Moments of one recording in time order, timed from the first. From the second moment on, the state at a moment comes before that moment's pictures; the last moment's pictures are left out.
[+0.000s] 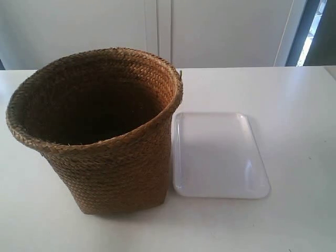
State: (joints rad) left arm 0.00 1.10 -1.08 -1.13 0.08 1.24; right arm -0.05 1.17 -1.33 -0.47 0.59 0.33
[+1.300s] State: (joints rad) left arm 0.15 1.18 -1.21 -1.79 0.27 1.51; right arm -0.05 1.48 -1.52 -0.13 1.11 -0.10
